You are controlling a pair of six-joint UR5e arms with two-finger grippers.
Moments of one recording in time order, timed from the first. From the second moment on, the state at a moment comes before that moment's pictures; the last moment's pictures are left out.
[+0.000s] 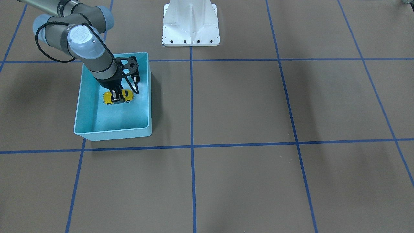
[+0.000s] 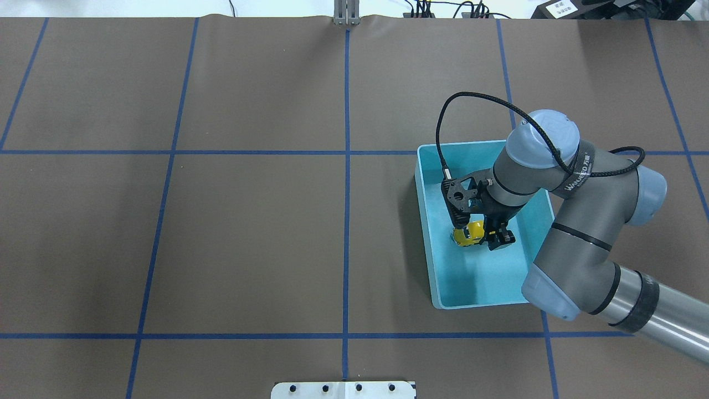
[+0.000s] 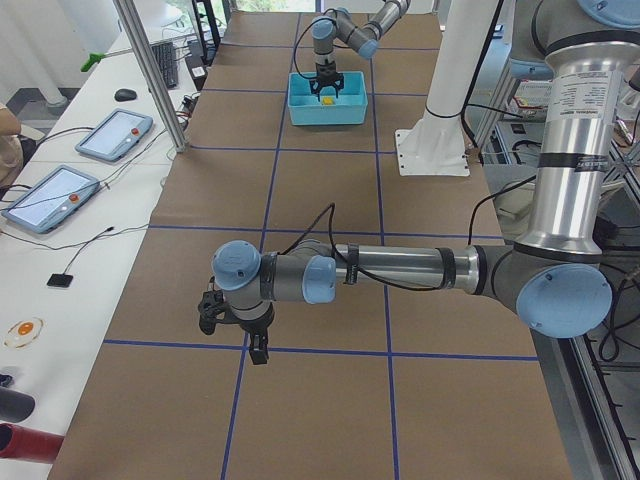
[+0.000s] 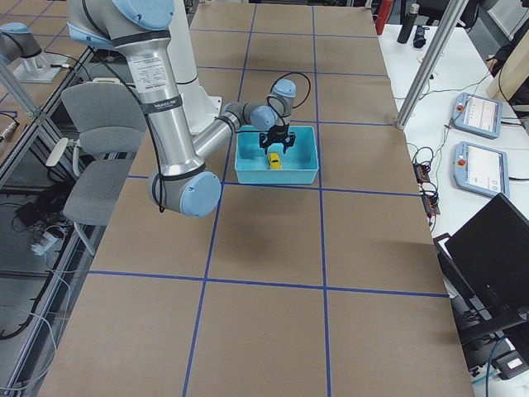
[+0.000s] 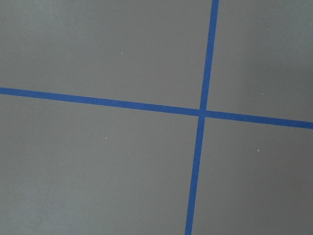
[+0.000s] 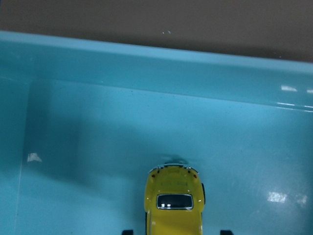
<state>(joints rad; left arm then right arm) -1.56 -1.64 -1.52 -1.56 -2.34 -0.12 0.63 -1.23 1.83 -1.56 2.05 -0.70</state>
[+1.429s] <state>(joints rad) -1.56 -1.64 -1.53 -1.56 -2.34 -0.13 1.47 -1.55 1.90 -1.64 2.33 0.01</state>
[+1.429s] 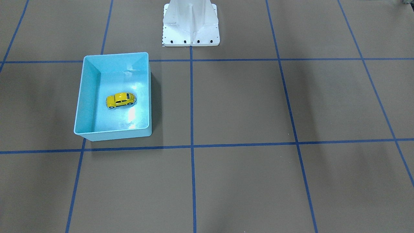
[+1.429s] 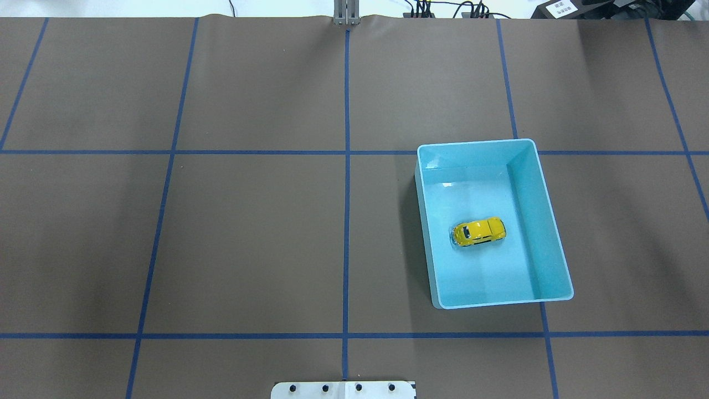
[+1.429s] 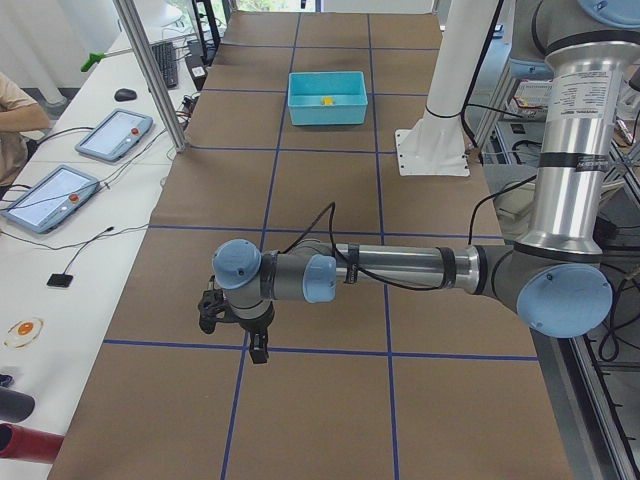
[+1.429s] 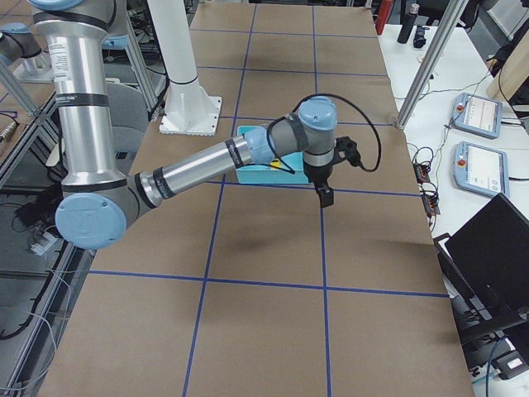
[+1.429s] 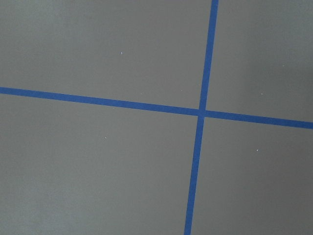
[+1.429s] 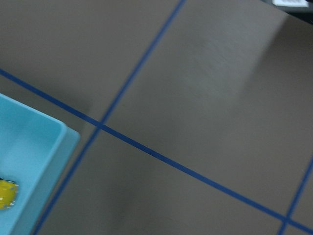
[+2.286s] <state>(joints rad) -1.56 -1.63 -1.55 -1.58 -2.34 -0.11 1.55 -1.65 1.75 -1.60 2.29 -0.01</state>
